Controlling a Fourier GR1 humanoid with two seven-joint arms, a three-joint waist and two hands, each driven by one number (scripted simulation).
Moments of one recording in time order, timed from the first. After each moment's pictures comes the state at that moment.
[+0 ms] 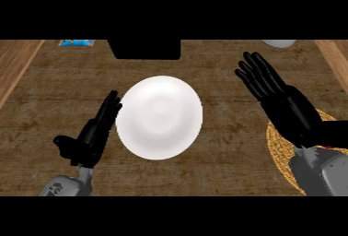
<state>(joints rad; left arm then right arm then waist) -0.12 0.23 -0.28 -1.48 0.25 0.17 -0.05 -0.33 -0.34 0.21 -1.71 -0.48 0.12 0.03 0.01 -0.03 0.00</state>
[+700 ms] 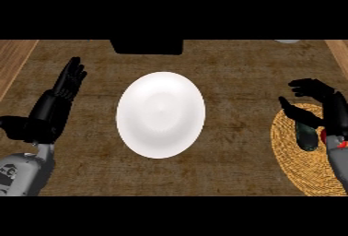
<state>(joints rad) -0.25 0.42 -0.15 -1.55 0.21 0.14 -0.01 -0.29 -0.50 0.06 -1.24 0.02 -0.31 0.02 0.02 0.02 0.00</state>
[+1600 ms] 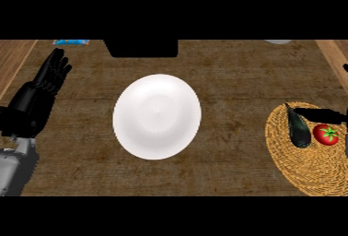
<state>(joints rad) -0.27 0.46 -0.06 -1.57 0.22 0.08 0.07 -0.30 -0.60 0.05 -1.19 0.27 -0.47 0.24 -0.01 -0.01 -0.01</state>
